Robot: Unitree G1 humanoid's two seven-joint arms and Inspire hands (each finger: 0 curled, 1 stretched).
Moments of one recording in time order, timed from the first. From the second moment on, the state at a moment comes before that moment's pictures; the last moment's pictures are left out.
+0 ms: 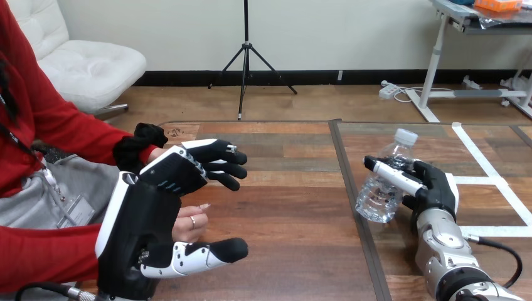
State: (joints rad) left arm 0.16 0.10 0.01 0.15 -0.32 -0.90 -0.52; right arm -0.73 -0.19 -0.34 1.36 0.04 -0.23 -0.12
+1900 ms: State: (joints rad) left arm 0.12 0.11 0.01 0.16 -0.27 -0.83 -0.50; right arm -0.65 -0.18 -0.37 1.27 0.13 -0.45 0.18
